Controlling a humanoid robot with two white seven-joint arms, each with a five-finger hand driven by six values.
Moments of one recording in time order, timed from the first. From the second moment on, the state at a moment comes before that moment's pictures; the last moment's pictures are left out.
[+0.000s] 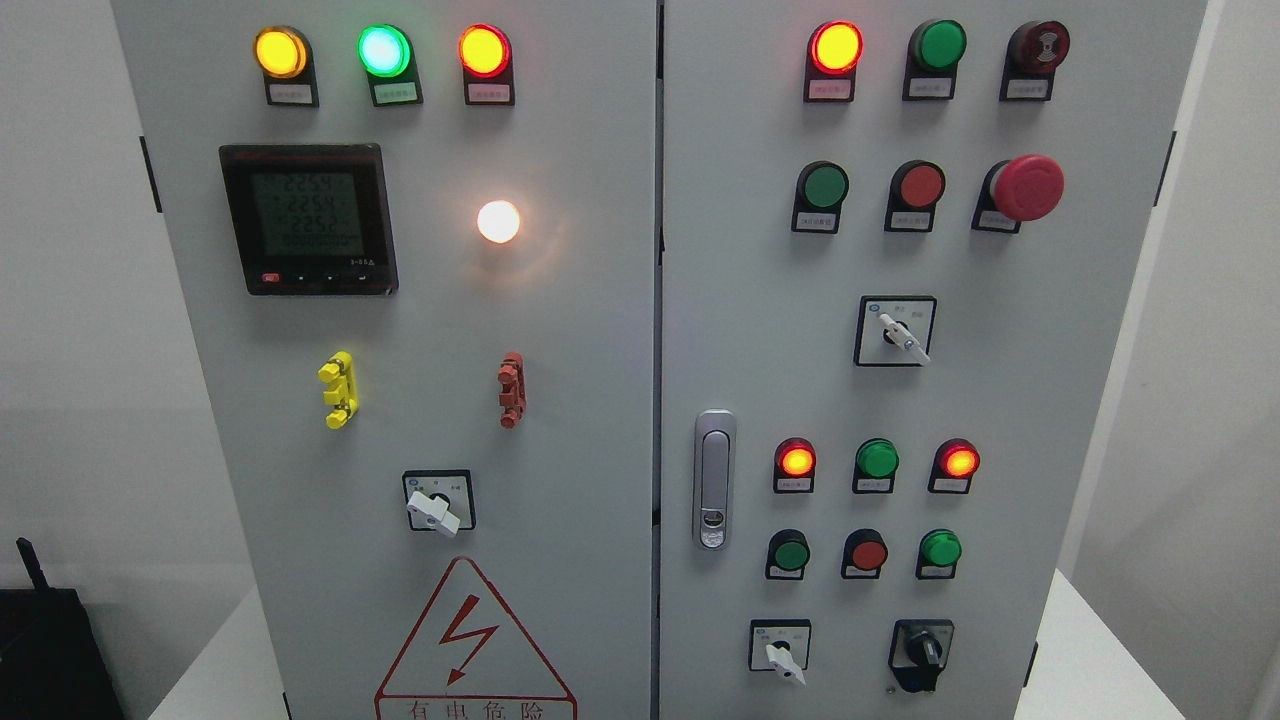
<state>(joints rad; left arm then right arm) 0.05 -0.07 -0.01 -0.11 0.03 -0.03 -0.03 0.13 0.10 0.06 -0.25 -0.06 0.01 -0.08</state>
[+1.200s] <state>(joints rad) 0.05 -0.07 -0.01 -0.11 0.03 -0.03 -0.03 0.18 0.11 0.06 -0.34 -0.06 -0.06 -0.08</state>
